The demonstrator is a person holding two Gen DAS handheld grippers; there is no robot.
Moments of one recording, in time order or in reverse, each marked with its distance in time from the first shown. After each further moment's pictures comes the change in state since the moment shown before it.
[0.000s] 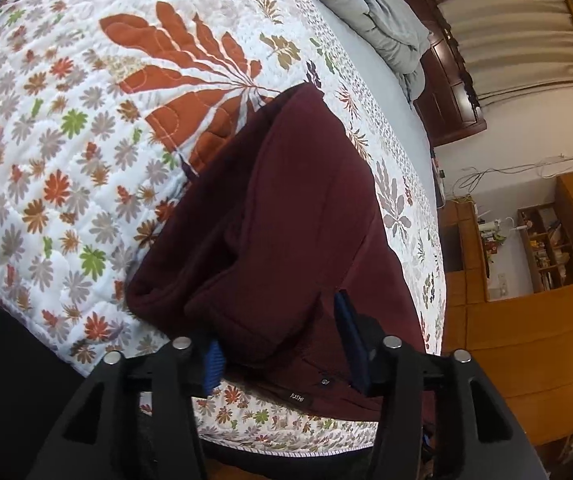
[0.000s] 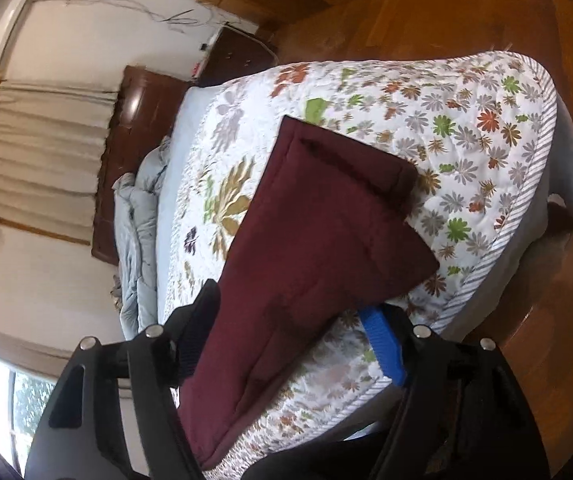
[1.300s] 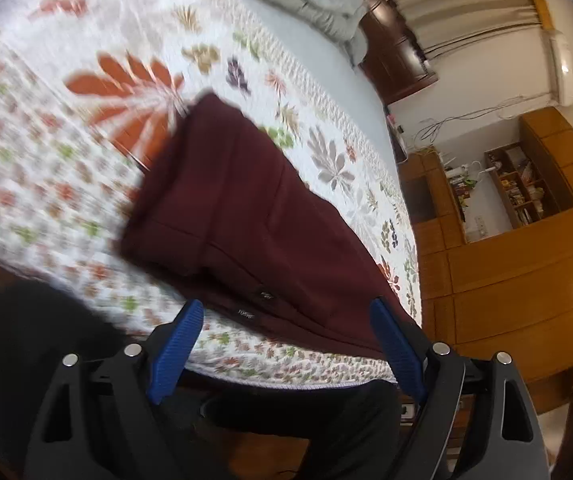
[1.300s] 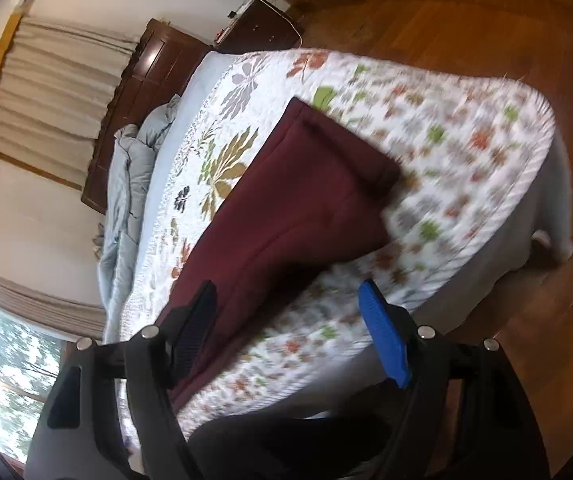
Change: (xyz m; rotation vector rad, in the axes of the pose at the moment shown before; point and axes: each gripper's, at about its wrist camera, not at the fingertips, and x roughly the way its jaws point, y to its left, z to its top) left arm -0.079 -0.033 -0.038 0.177 0.089 -0.049; right arm -0.014 0.000 -0.010 -0.211 0.085 -0.036
